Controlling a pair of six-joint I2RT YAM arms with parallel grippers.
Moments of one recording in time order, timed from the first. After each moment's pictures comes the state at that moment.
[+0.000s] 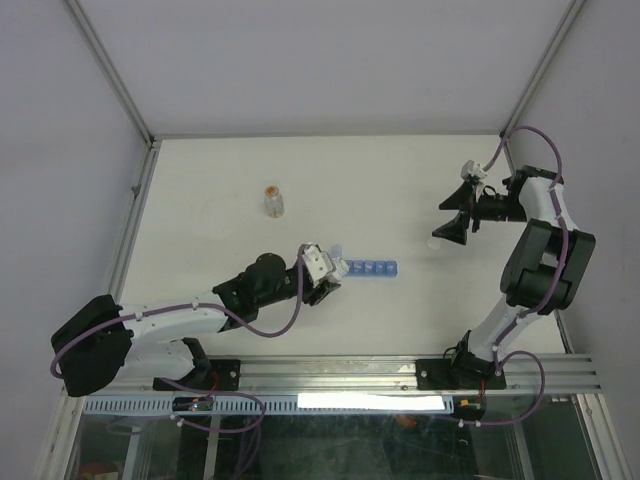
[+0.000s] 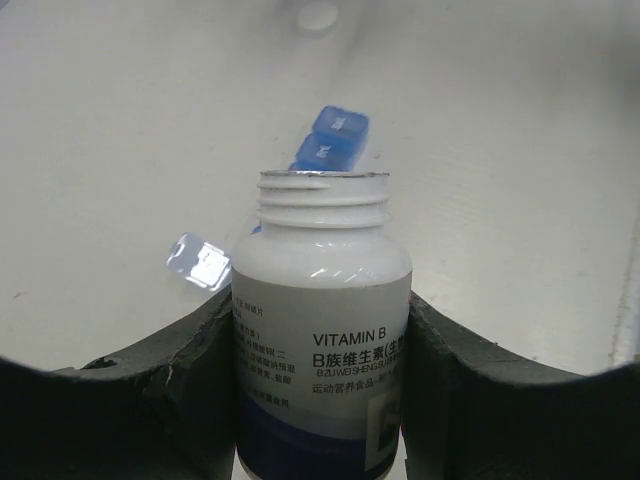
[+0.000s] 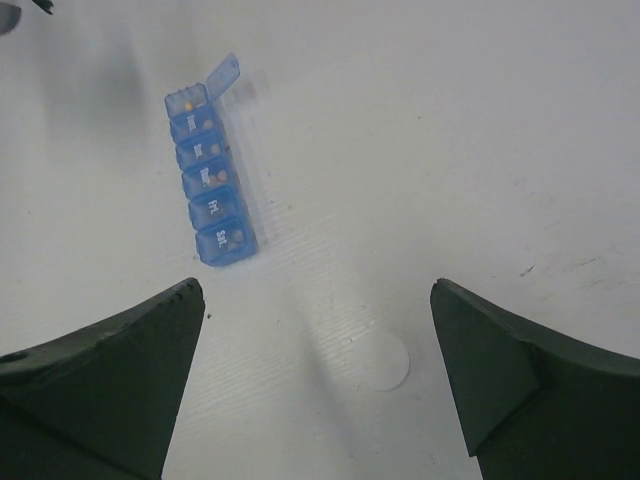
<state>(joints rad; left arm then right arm) -0.99 1.21 0.55 0.34 0.07 0.22 -0.33 1.74 1.35 -1.30 -1.21 -1.53</state>
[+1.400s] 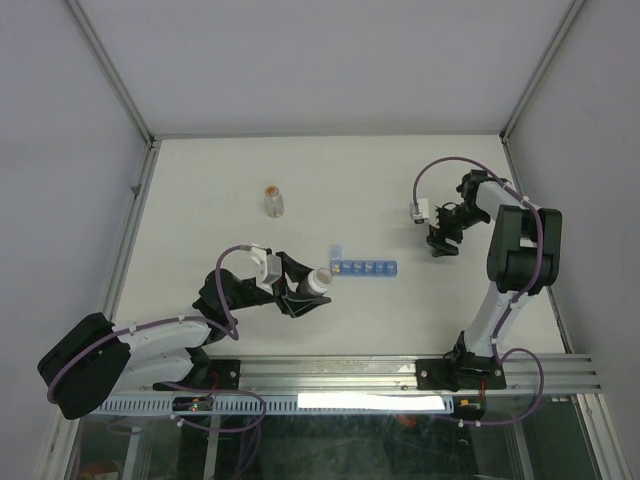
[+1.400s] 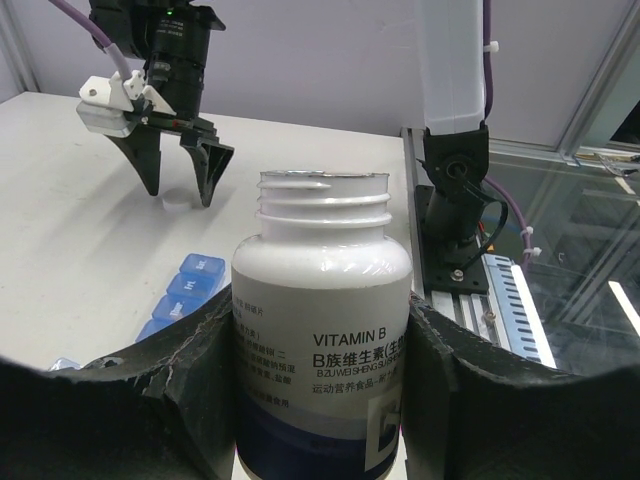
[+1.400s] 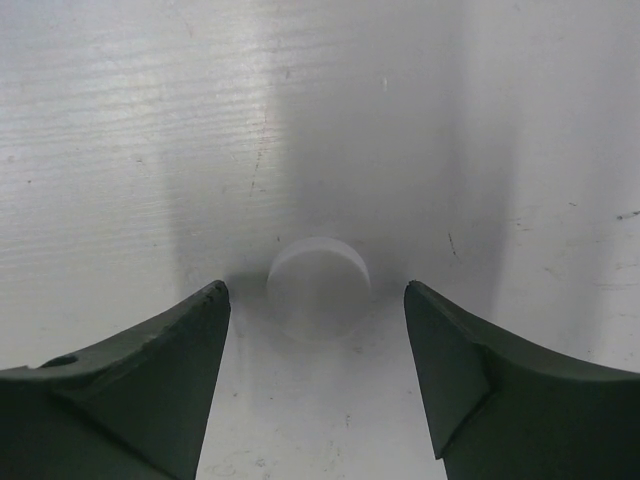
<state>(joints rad) -0.81 1.08 0.21 1.11 0.61 -0.20 -0.10 1.89 1.26 -0.95 -0.55 -1.66</state>
